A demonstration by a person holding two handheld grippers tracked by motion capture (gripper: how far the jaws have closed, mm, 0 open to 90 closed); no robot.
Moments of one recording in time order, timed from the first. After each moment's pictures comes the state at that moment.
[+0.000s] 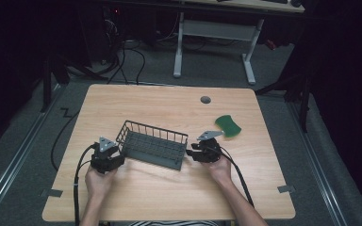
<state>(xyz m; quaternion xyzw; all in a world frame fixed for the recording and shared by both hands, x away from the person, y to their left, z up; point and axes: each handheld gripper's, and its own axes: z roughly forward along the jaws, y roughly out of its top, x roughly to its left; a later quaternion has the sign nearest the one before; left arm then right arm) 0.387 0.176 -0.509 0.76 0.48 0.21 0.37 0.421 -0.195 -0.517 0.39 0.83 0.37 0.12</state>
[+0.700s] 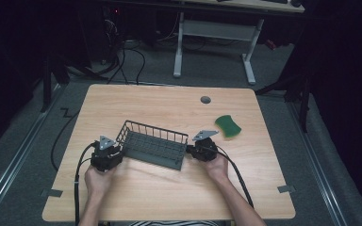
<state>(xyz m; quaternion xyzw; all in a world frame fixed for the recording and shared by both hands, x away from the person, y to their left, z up) 0.394 0.178 -0.512 0.77 0.48 0.20 0.37 0.430 -0.186 -0.525 0.36 0.85 0.36 0.13</state>
